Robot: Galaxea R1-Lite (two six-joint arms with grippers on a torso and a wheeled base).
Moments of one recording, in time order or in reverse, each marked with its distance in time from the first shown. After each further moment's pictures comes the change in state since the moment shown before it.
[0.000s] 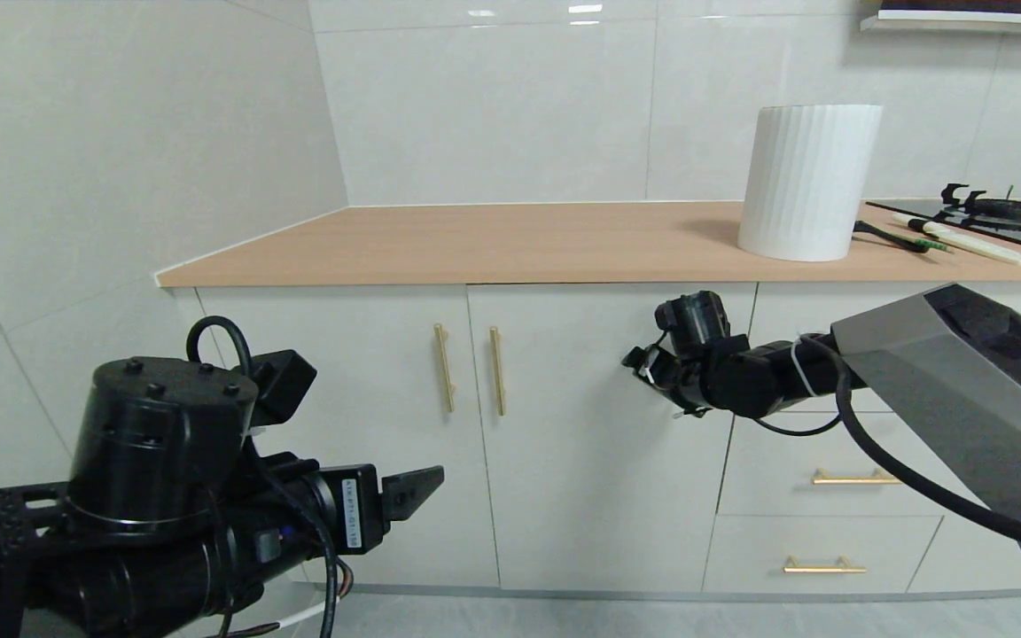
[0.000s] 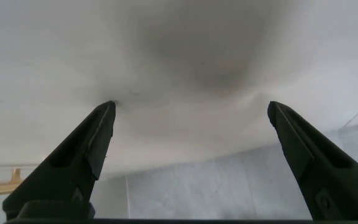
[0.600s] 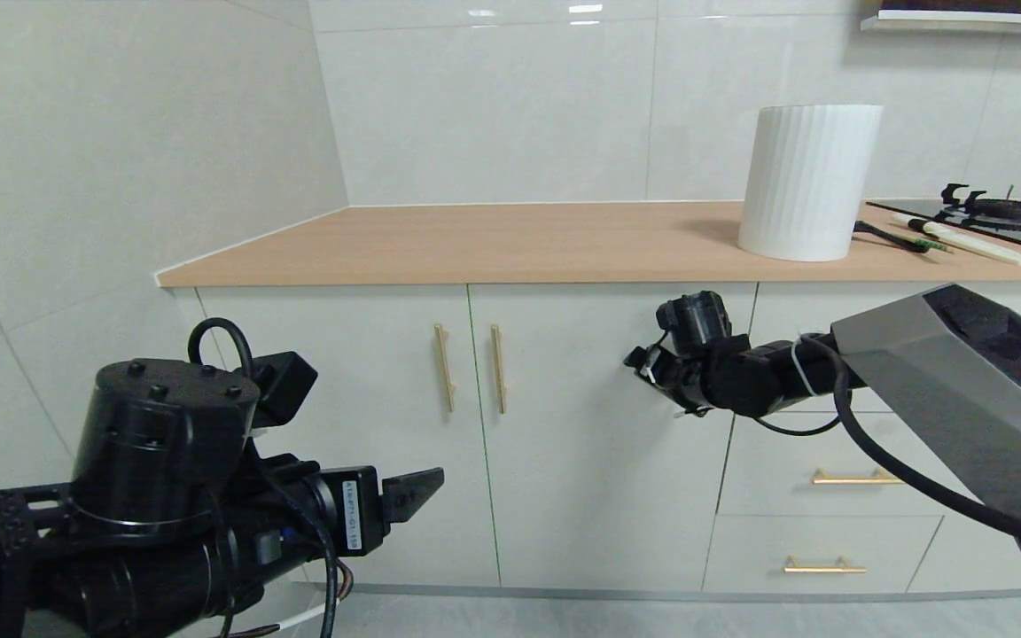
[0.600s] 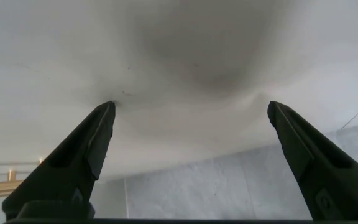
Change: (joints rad) left arm 0.000 0.001 0.003 0.000 0.000 0.001; right arm -0.002 -0.005 0.003 0.002 0.001 -0.001
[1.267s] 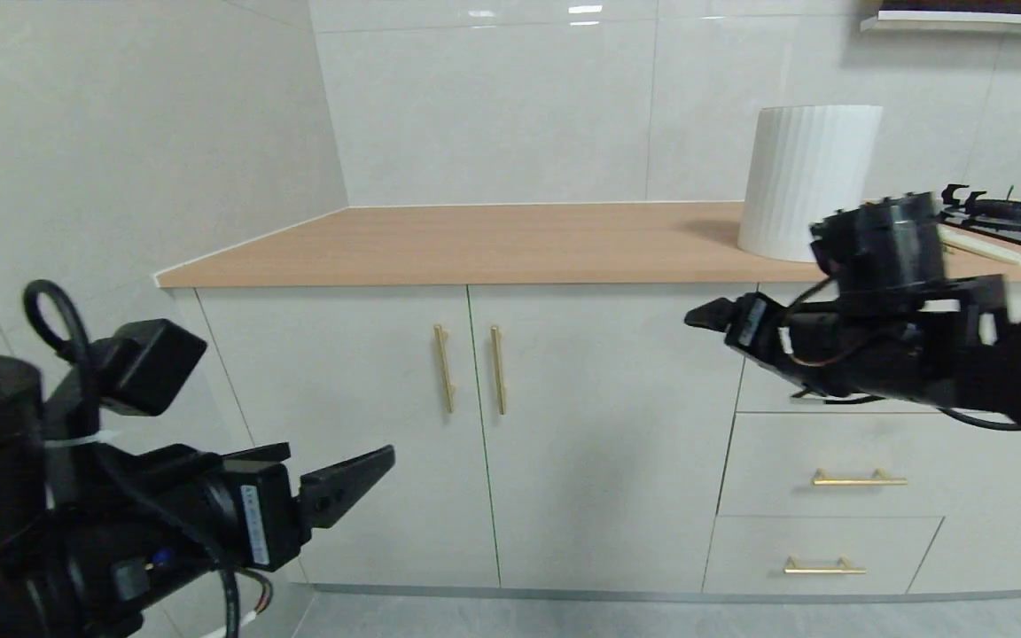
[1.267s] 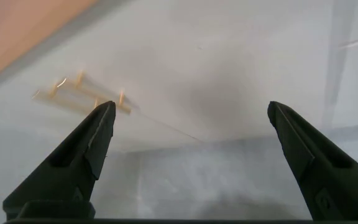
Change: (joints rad) left arm 0.002 -0.236 0.040 0.004 0.001 0.133; right arm 0.064 -0.713 0.562 -0.004 0.020 -0.151
